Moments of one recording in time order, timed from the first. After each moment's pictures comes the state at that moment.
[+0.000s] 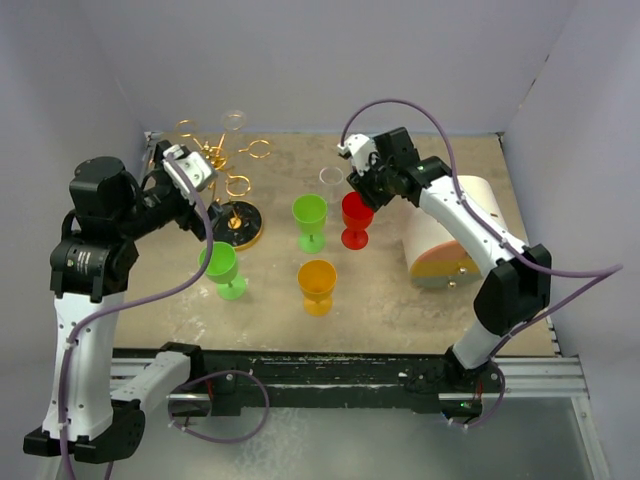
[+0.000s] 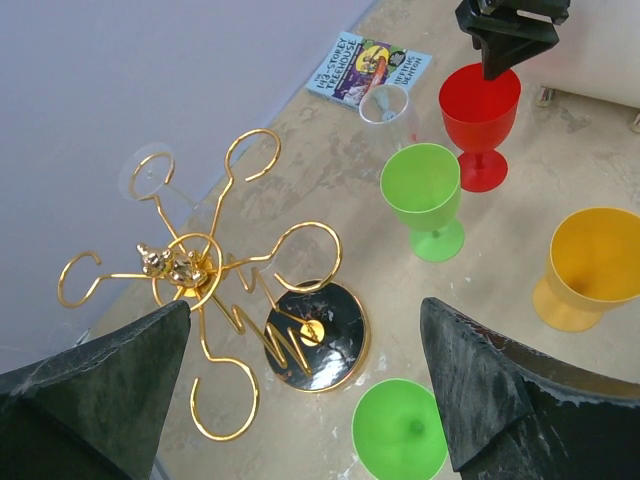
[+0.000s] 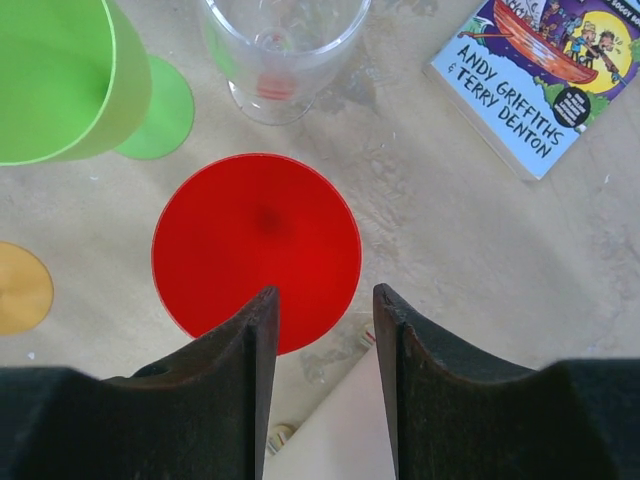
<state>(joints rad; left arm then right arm) -0.12 0.96 1.50 -0.85 0.55 0.53 0.47 1.66 1.56 -0.75 -0.07 -0.38</state>
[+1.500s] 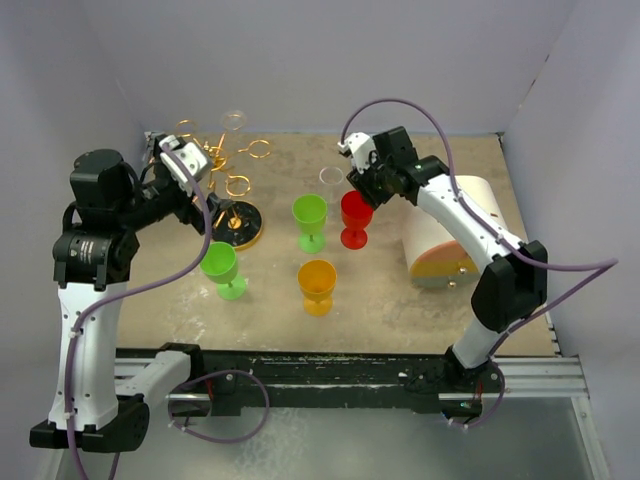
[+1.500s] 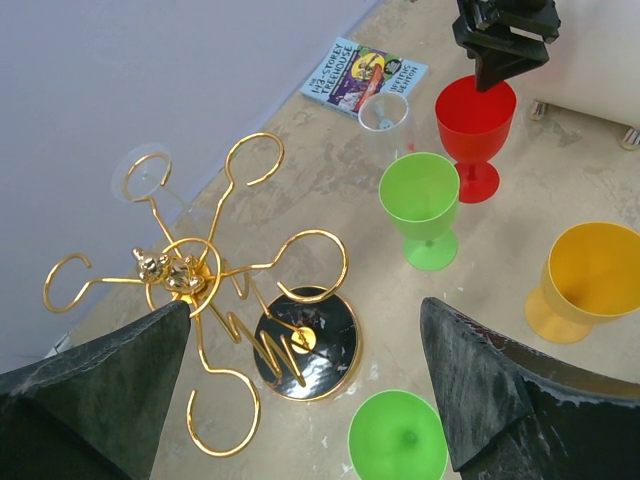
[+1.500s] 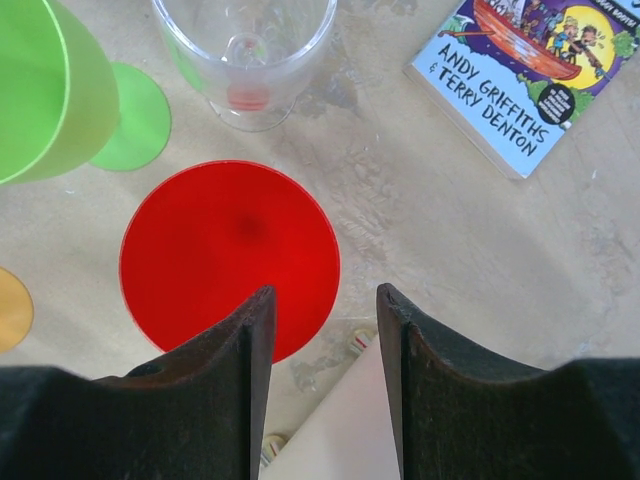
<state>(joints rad) -0.07 0.99 1.51 -0.82 0.61 0.49 0.46 1.68 1.57 -0.72 -0.04 -0.37</state>
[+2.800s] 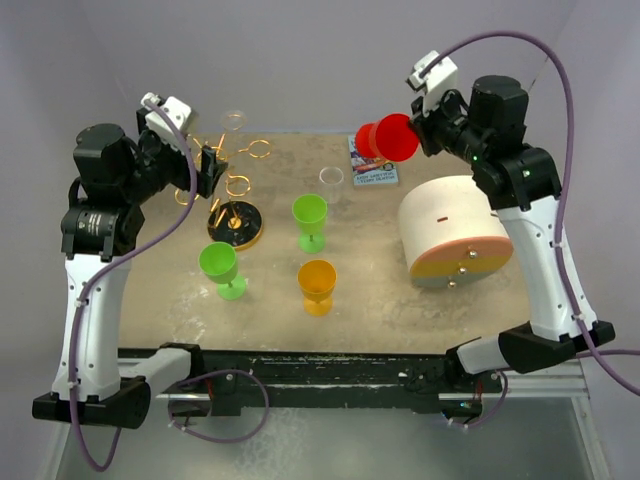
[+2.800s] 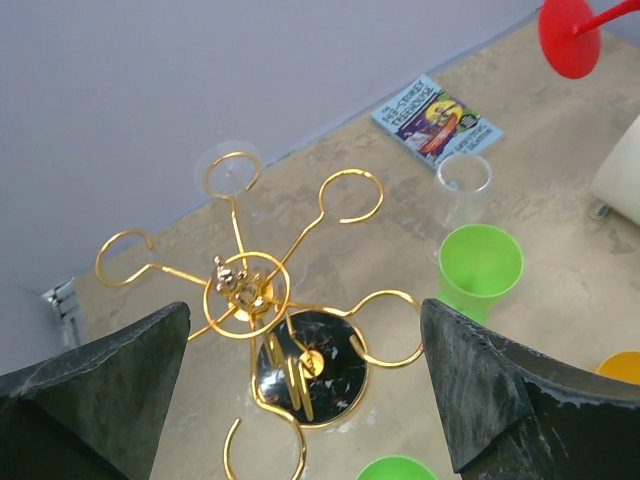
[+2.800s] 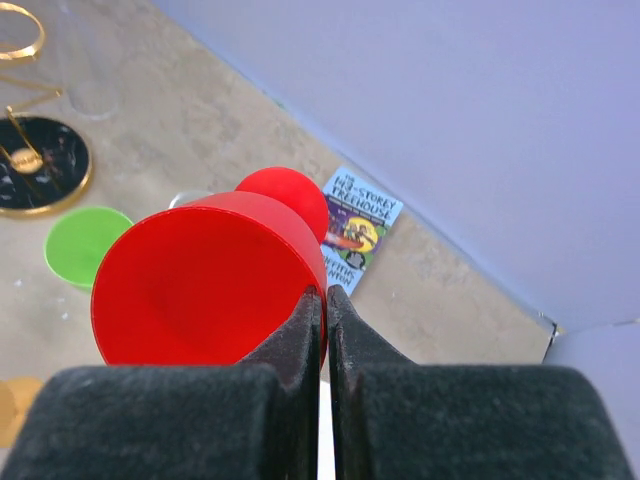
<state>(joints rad) -0.07 1.09 1.55 -0.67 0.40 0.25 0.35 1.42 1.94 -0.82 -0.13 -0.38</state>
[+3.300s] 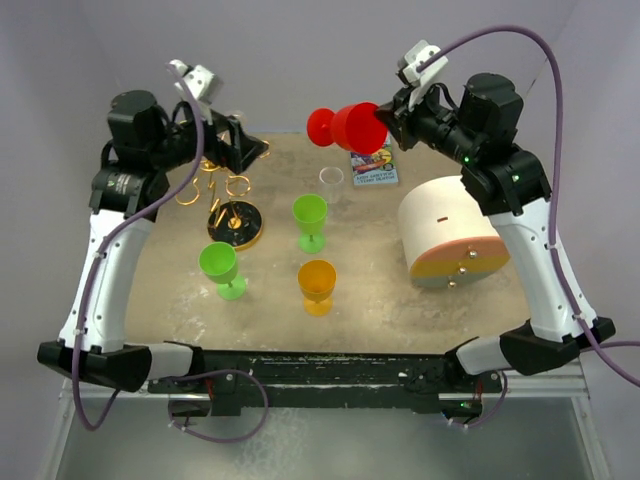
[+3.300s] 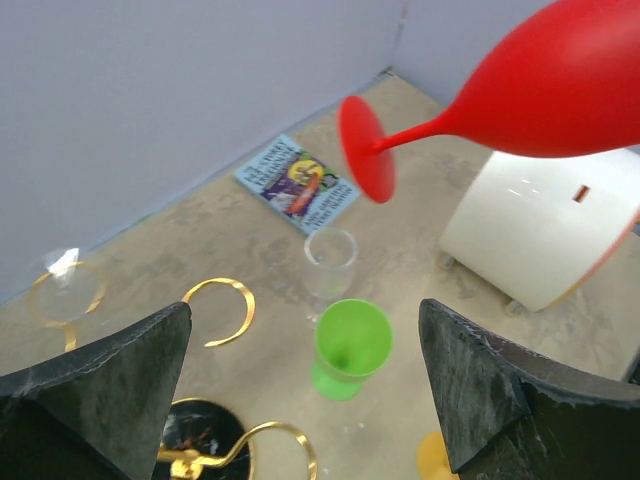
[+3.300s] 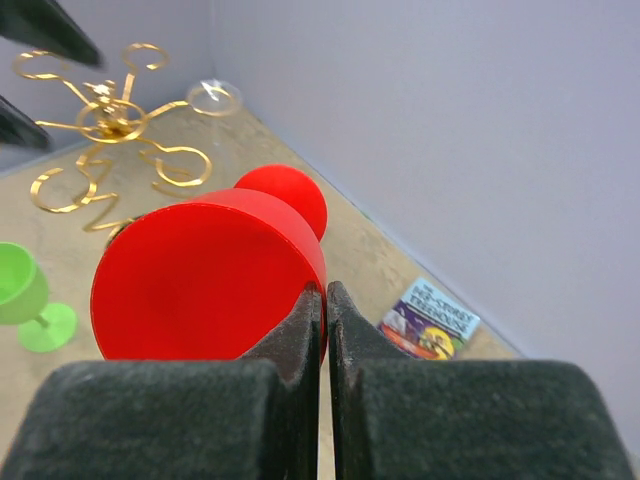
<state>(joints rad) -0.14 1.29 1.69 -0.55 0.59 0.00 0.44 1.42 1.95 -0.63 -0.26 -0.26</state>
